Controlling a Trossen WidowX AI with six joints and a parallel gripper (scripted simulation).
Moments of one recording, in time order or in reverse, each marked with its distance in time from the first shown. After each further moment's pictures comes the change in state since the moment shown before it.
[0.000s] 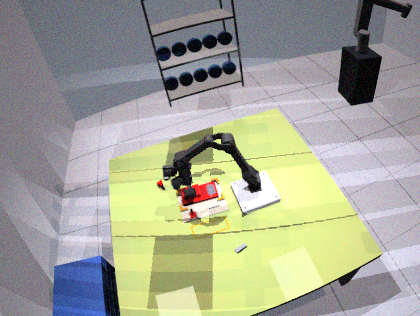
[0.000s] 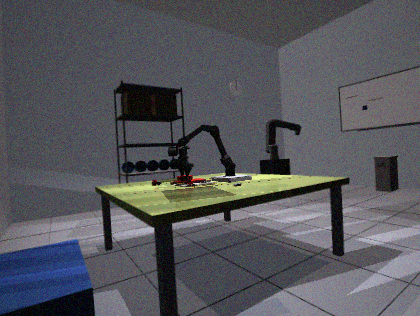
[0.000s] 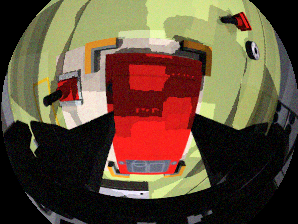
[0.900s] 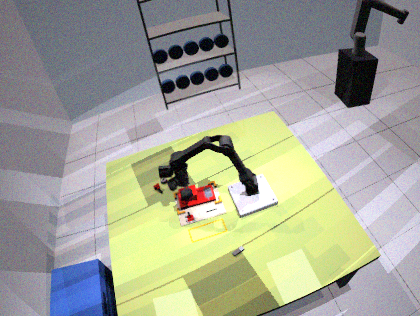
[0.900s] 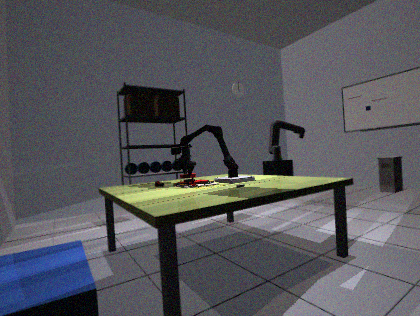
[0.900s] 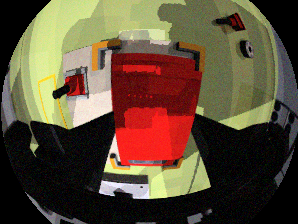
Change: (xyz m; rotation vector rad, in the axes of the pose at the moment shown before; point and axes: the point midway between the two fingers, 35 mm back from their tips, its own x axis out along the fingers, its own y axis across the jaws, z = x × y) arm -0.020 0.000 -0.001 0.000 0.008 0.002
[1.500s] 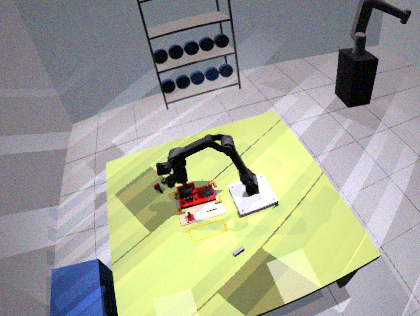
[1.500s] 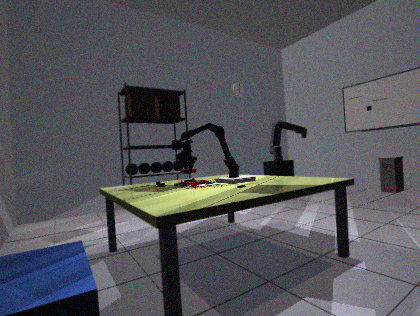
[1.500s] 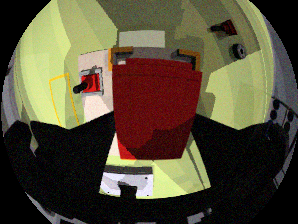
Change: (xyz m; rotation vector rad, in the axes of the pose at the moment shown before) arm -0.036 0.013 0.003 0.008 -0.007 0.001
